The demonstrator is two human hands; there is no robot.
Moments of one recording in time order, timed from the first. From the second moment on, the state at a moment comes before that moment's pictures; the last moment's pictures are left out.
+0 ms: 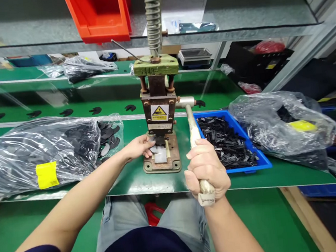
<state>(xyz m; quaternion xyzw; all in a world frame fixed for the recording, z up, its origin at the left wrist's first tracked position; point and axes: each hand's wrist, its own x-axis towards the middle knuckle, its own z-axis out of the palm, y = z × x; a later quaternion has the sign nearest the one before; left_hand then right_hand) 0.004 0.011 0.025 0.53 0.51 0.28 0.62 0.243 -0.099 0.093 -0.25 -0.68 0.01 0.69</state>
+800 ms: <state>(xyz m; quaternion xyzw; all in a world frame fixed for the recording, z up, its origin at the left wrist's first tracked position) 0.017 0.014 0.031 0.63 0.51 0.20 0.56 0.245 -0.092 0.091 -0.27 -0.65 -0.02 0.71</state>
